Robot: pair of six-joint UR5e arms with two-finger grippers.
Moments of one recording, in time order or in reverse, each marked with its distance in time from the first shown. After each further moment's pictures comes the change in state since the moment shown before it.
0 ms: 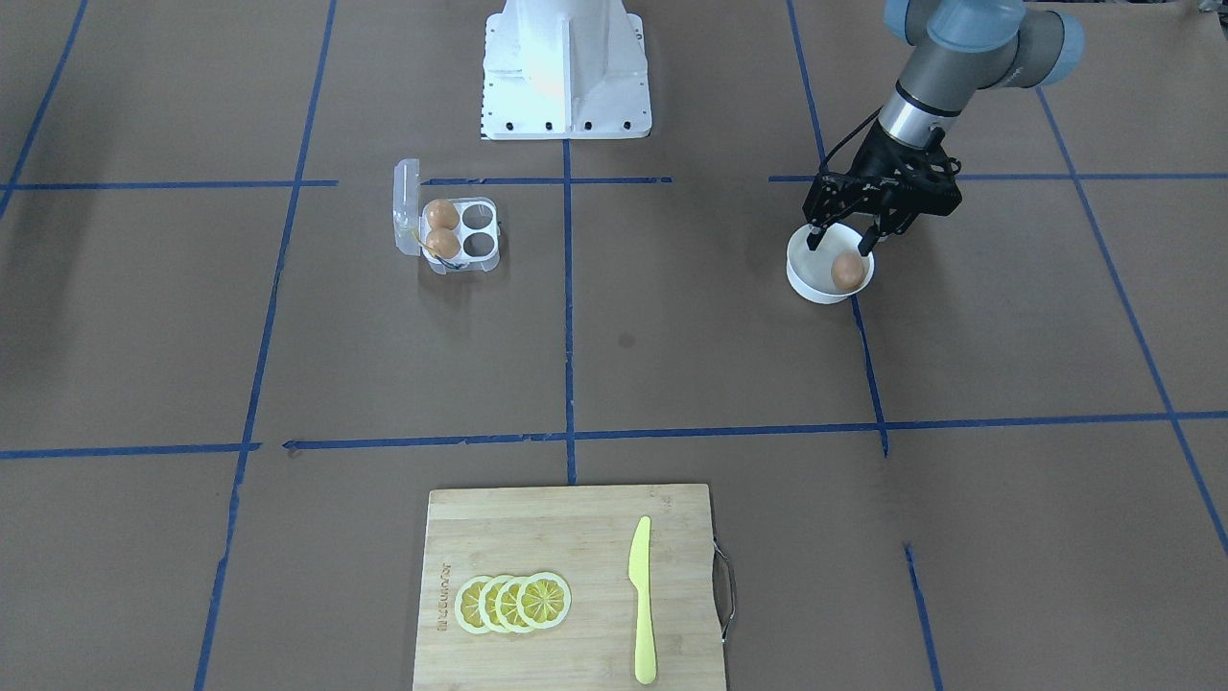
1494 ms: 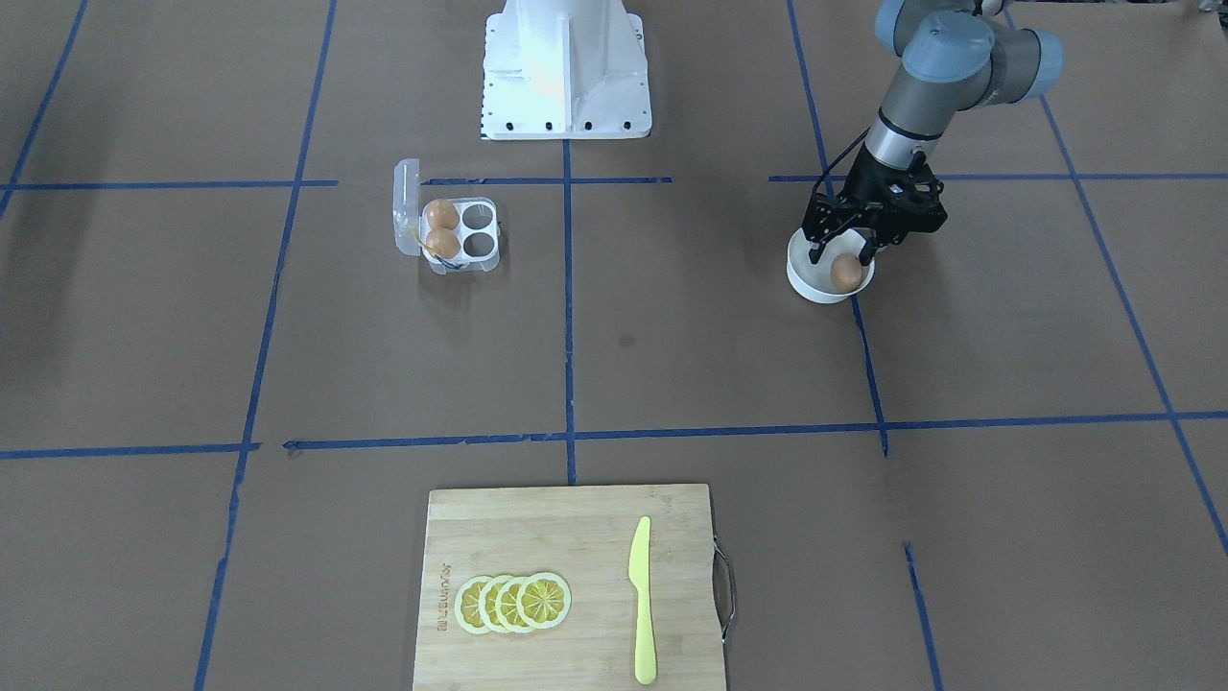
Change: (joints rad) left arm 0.029 -0.018 0.071 0.023 0.022 -0.002; right arm 0.000 0.000 -0.001 0.000 0.000 -0.001
